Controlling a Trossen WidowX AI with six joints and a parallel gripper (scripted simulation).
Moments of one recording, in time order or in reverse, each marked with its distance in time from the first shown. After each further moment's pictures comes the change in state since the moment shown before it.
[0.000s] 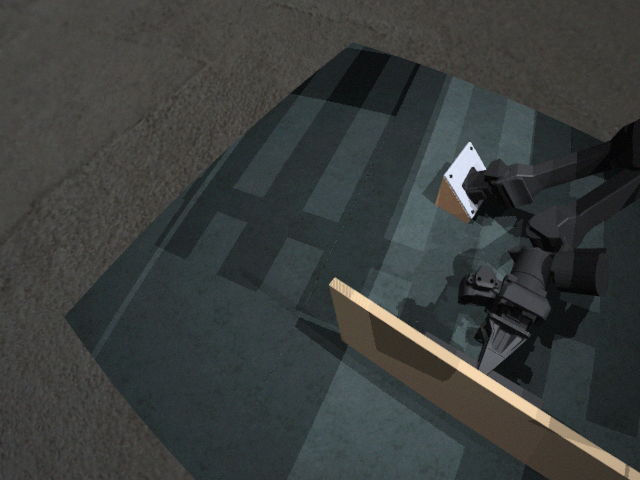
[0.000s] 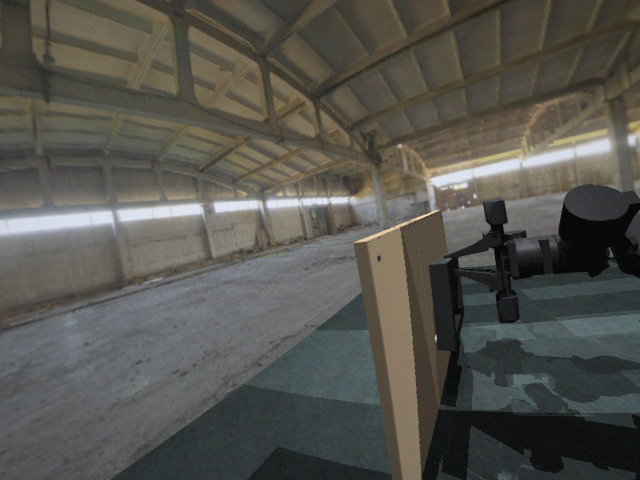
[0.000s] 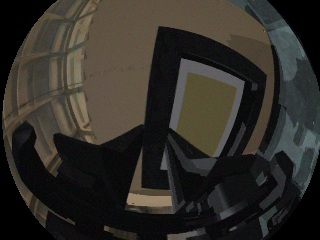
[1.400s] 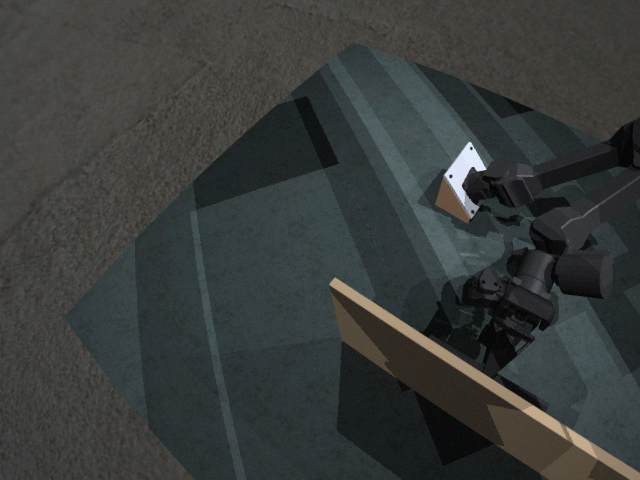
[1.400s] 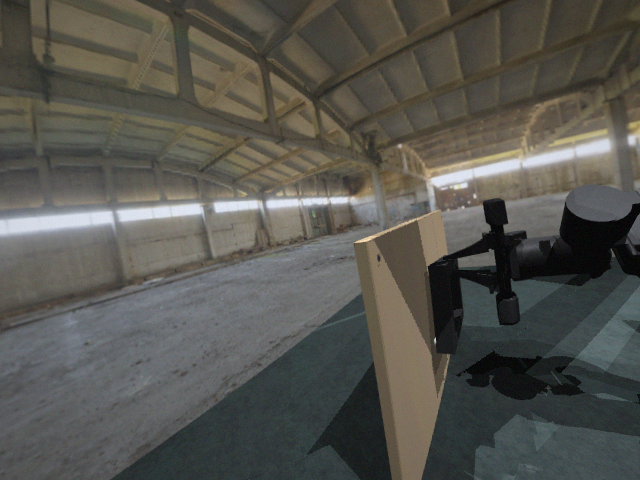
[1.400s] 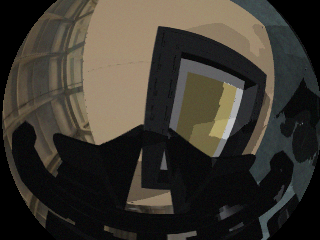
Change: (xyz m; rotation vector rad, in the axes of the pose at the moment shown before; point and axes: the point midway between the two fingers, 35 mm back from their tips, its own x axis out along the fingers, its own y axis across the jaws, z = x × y) arm 0.000 -0.001 -0.007 0.000 0.003 -0.002
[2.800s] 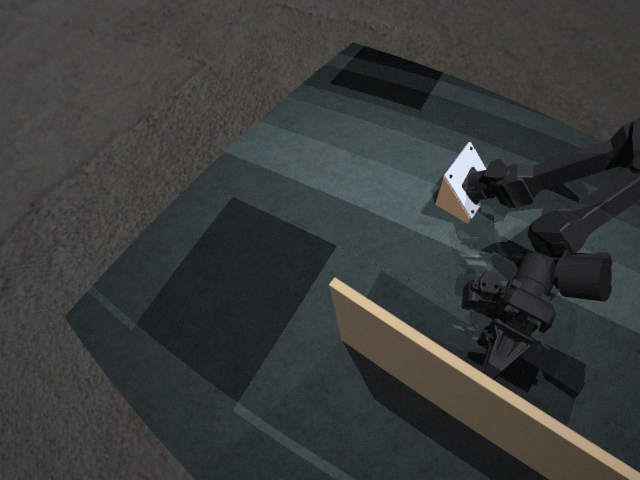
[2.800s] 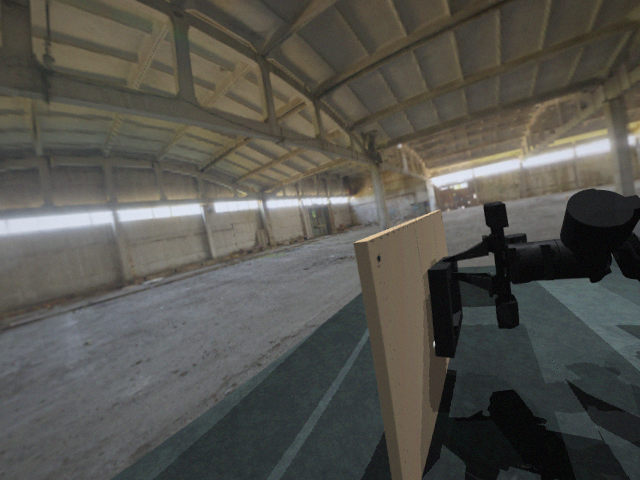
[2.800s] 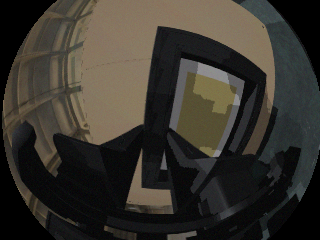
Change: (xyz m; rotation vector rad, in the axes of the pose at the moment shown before) arm 0.001 -0.005 -0.002 -0.008 0.002 0.008
